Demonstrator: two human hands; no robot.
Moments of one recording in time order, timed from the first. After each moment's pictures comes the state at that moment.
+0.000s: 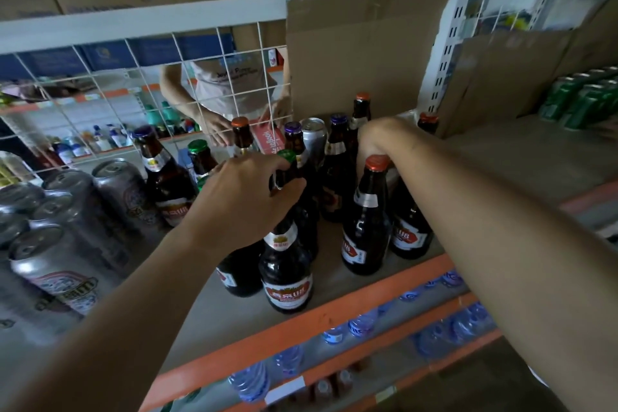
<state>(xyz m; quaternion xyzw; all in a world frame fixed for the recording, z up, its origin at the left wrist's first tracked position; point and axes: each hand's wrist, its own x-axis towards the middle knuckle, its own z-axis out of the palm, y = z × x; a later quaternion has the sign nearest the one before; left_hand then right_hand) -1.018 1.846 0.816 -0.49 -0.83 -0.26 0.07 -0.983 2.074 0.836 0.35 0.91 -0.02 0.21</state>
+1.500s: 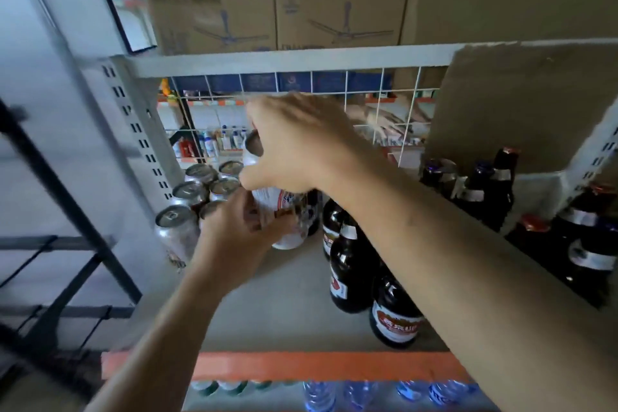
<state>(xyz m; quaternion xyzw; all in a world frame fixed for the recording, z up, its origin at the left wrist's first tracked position) -1.048 1.691 0.805 -0.17 -0.87 -0.45 0.08 -1.031 1.815 0.916 -0.11 0.98 -0.04 -0.18</state>
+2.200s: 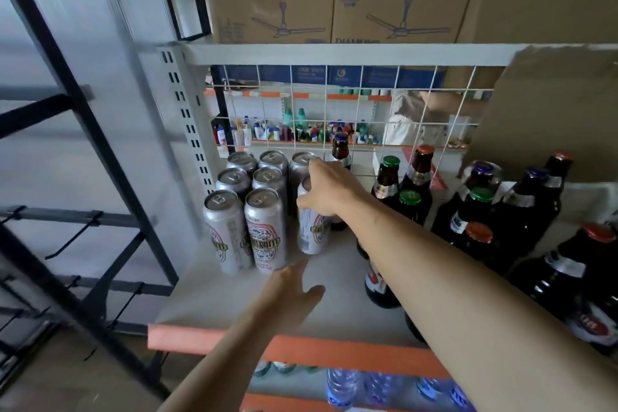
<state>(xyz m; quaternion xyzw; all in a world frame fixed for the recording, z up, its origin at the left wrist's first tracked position) -1.052 1.670 0.704 -0.21 -0.93 -0.28 -0.11 -1.111 1.802 0.809 0.03 0.98 -0.17 -0.03</state>
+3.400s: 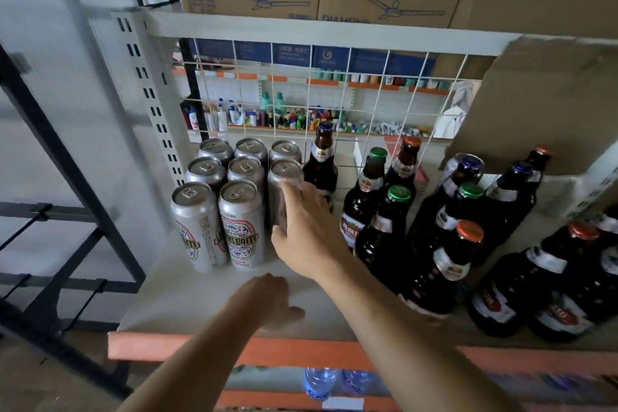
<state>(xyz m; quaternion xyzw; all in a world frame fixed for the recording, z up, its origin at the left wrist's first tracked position) -1.074 1.679 0.684 -0.24 -0.93 -0.03 -0.26 -1.057 1.776 0.759 0.02 0.97 -0.23 -0.12</state>
